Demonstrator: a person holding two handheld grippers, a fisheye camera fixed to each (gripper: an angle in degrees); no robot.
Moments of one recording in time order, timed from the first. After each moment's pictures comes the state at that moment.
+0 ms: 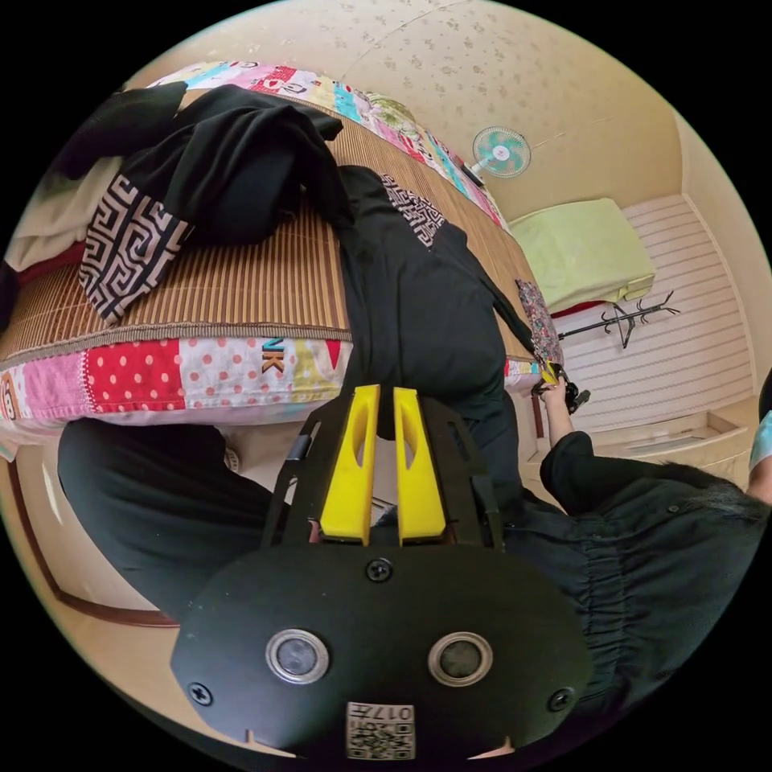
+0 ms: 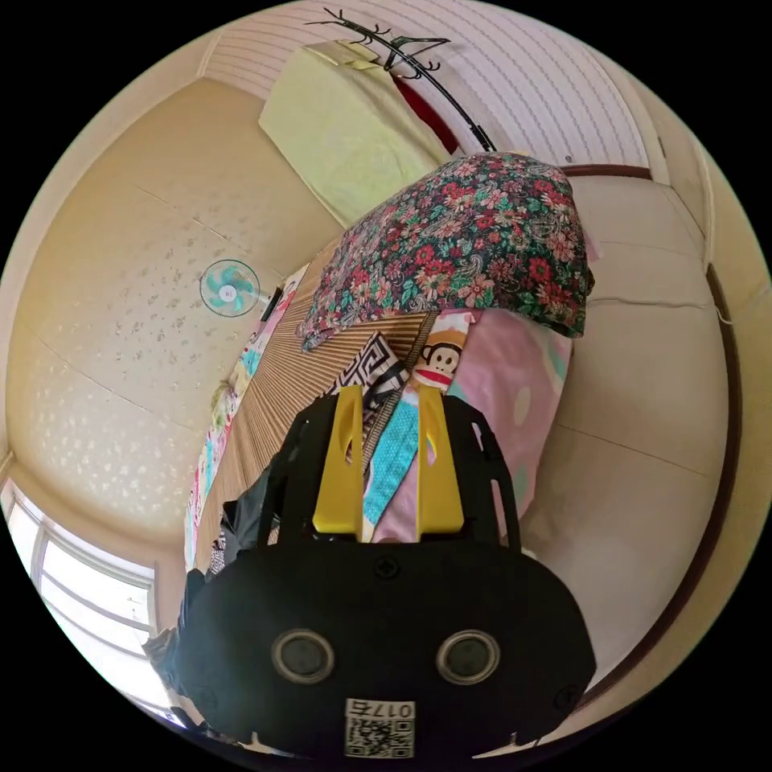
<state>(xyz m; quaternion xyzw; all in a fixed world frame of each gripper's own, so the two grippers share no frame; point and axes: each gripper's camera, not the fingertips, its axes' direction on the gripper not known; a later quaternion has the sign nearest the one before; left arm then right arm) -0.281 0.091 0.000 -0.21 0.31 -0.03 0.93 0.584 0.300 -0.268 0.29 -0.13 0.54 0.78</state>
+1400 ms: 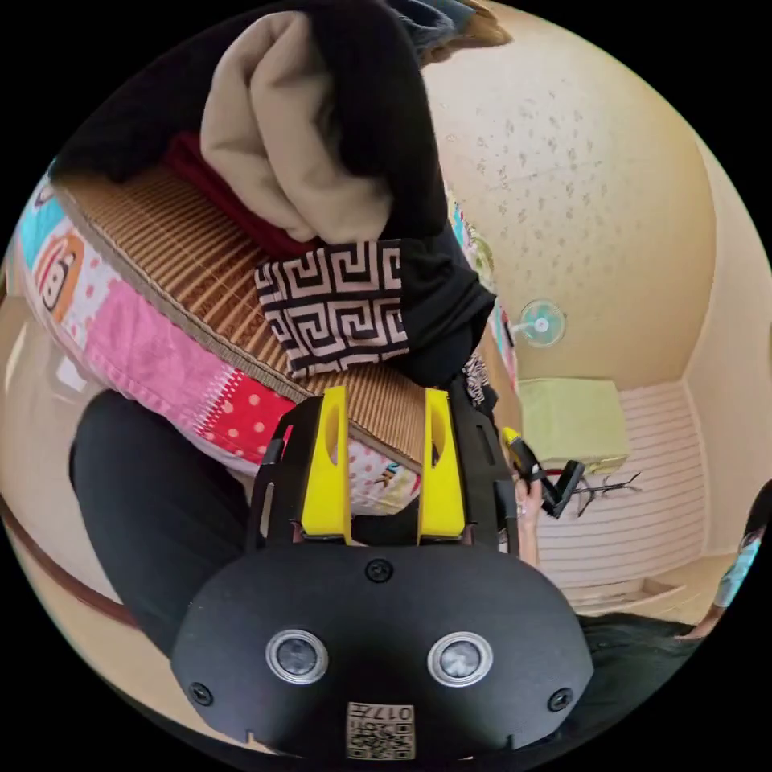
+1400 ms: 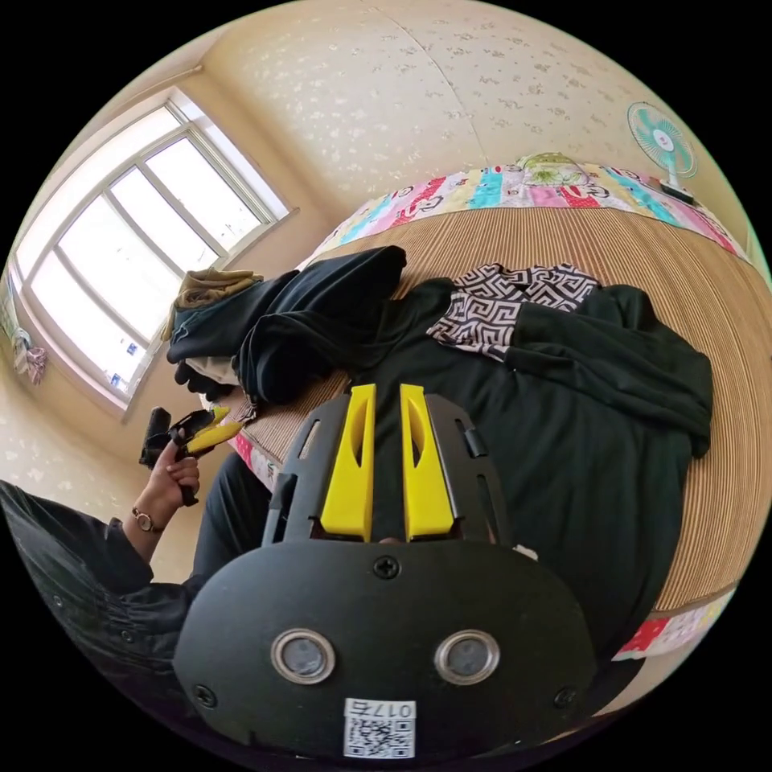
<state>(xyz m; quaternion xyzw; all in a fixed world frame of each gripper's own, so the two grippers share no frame) -0.542 0.099 0.012 -0.06 0.34 -0.36 0.87 0.002 0.133 -0.214 0.11 -0.29 -0.03 0.95</state>
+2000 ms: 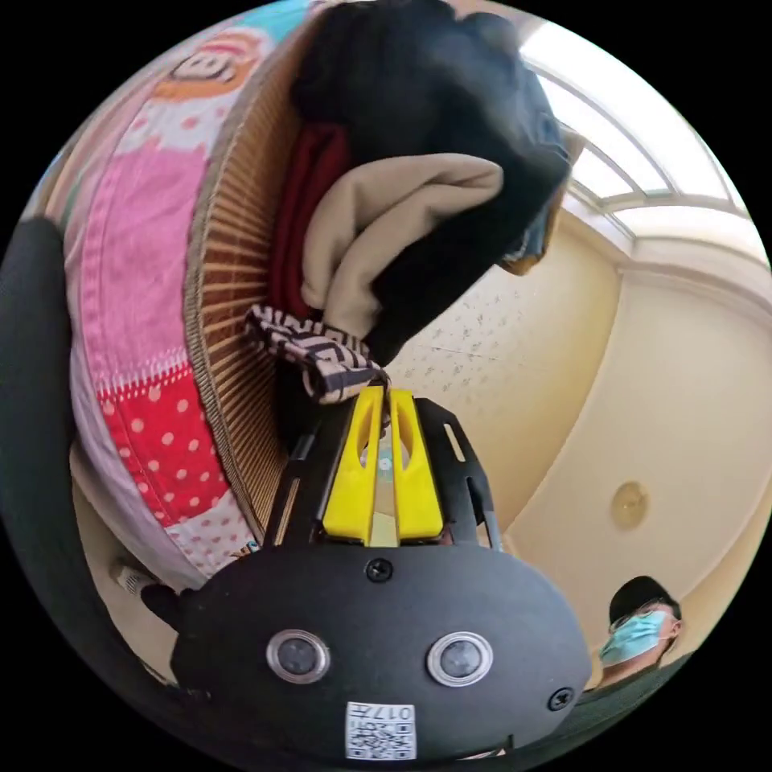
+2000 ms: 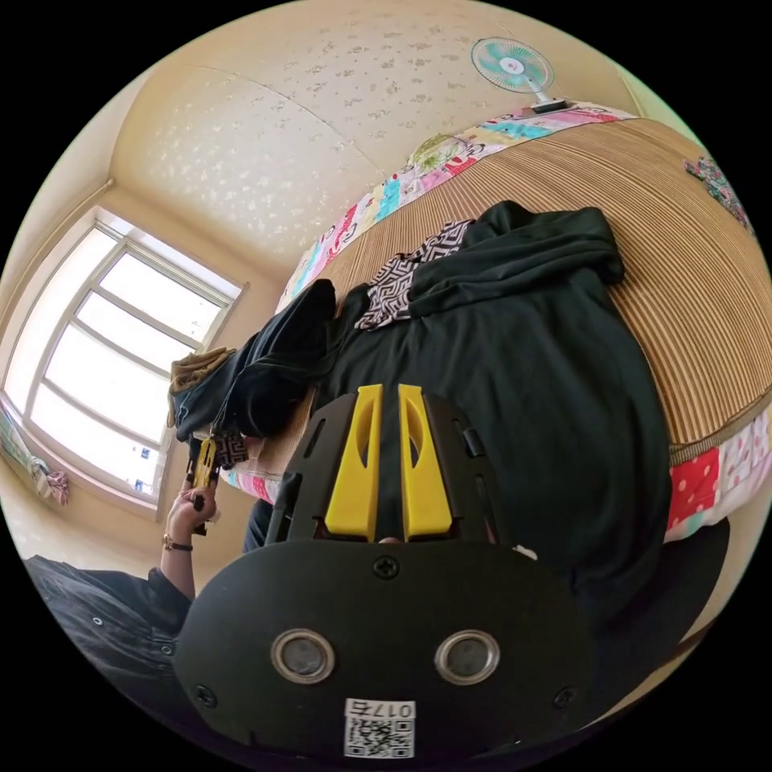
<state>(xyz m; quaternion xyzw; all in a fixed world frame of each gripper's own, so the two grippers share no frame) -0.574 0.127 -0.032 0.19 0.44 -0.49 0.73 0.092 0.189 -0.170 0.12 -0.34 0.17 0.92</state>
